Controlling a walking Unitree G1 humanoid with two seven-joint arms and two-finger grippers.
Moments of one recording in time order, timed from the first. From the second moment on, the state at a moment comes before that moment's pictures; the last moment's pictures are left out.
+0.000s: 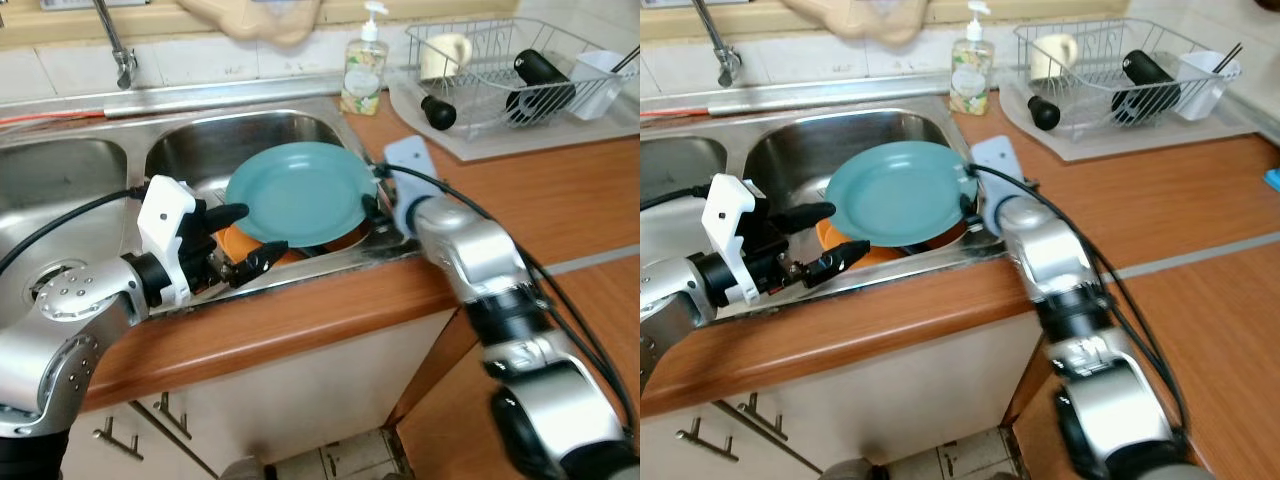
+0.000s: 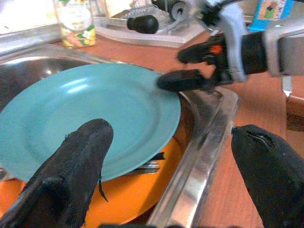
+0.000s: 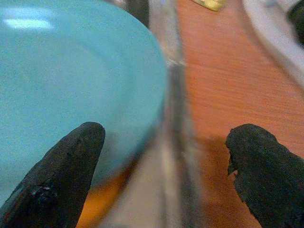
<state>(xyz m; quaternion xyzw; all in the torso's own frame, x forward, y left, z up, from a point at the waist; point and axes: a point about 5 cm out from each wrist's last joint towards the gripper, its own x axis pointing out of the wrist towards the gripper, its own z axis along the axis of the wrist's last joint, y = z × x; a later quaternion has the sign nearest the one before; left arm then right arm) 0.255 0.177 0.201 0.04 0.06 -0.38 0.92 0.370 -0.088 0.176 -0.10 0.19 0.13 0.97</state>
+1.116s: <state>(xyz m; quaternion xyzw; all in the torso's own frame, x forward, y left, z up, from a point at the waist) 0.255 0.173 0.201 0.03 0.06 -0.39 0.92 0.392 -0.079 0.169 0.02 0.17 0.12 0.98</state>
